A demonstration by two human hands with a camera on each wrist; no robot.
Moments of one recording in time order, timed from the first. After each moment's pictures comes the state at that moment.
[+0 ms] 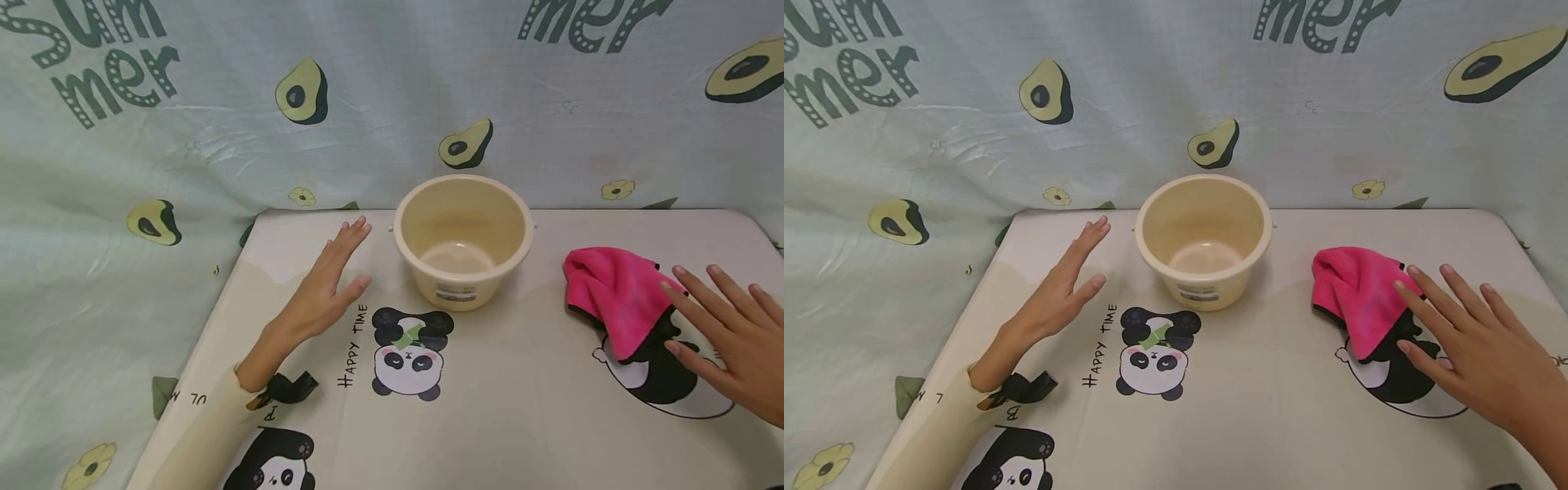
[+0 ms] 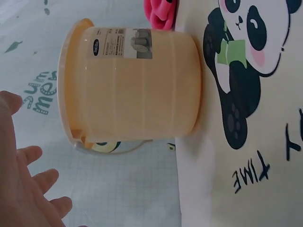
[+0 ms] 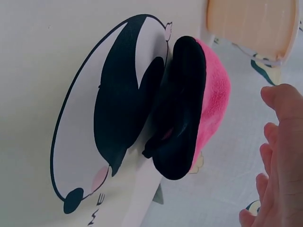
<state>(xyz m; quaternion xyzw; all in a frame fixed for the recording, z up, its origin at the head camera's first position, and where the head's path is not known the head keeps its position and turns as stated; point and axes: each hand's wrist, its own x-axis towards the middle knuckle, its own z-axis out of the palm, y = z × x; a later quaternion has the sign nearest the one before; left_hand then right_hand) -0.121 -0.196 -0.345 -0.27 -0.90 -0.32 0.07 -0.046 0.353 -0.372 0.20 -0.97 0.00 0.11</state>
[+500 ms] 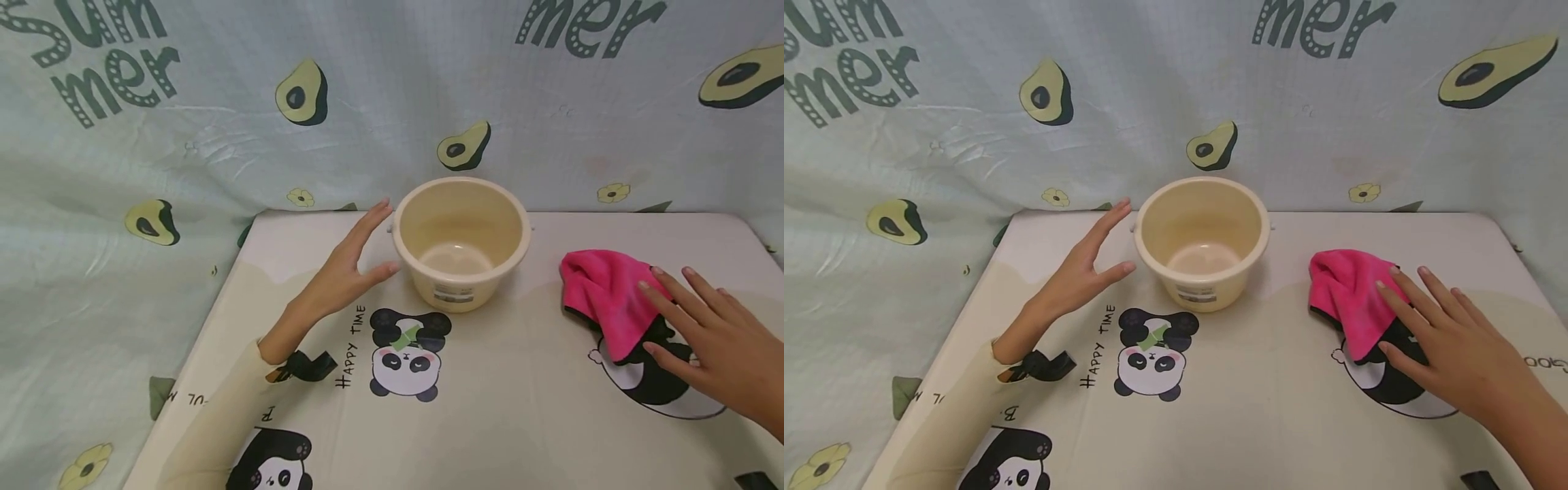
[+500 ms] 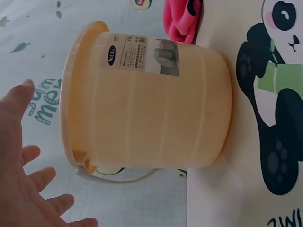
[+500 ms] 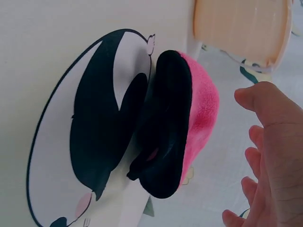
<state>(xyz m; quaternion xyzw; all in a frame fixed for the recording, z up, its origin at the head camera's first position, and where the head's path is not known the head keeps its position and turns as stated) -0.149 -0.164 -0.335 -0.27 -0.87 -0.40 0.04 -0.053 0.350 -0.380 0.22 -0.97 -0.01 0.09</state>
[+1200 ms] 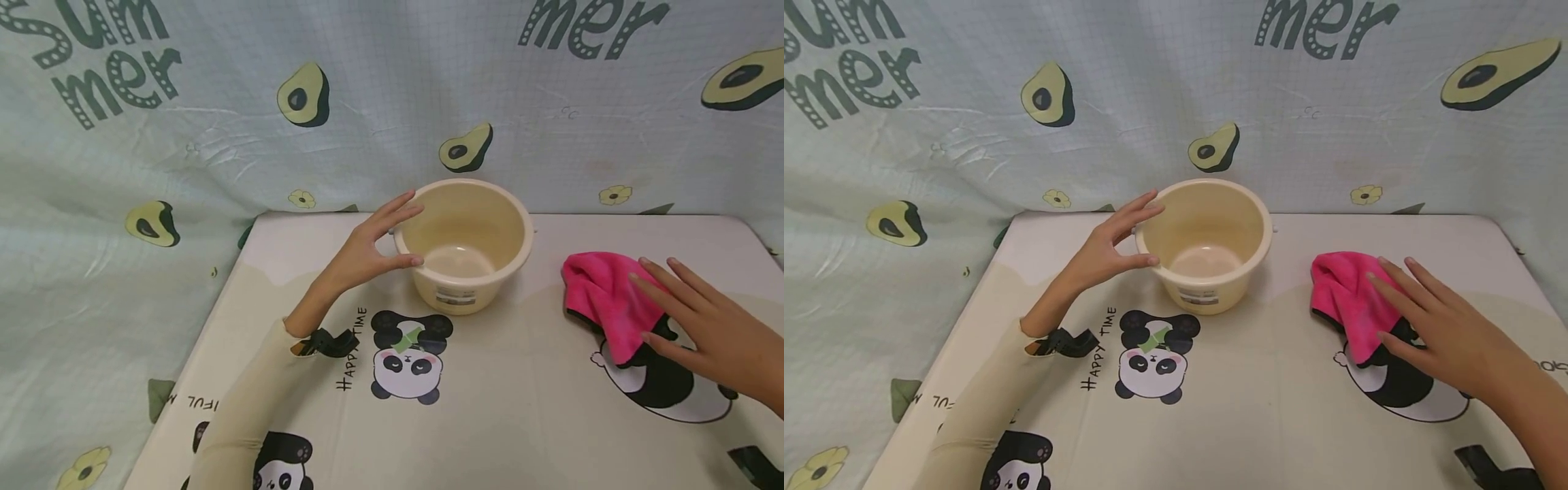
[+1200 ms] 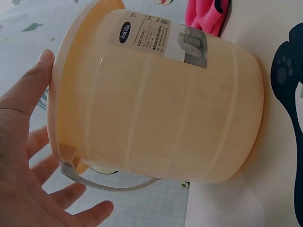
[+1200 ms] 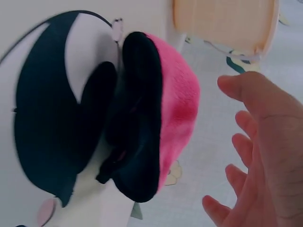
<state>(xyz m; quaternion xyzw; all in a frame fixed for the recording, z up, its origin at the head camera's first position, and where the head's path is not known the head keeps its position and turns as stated) -0.185 -0.146 -0.334 -0.29 -0.85 -0.44 0.00 -0.075 0.349 -0.374 0.27 -0.96 0.04 0.07</state>
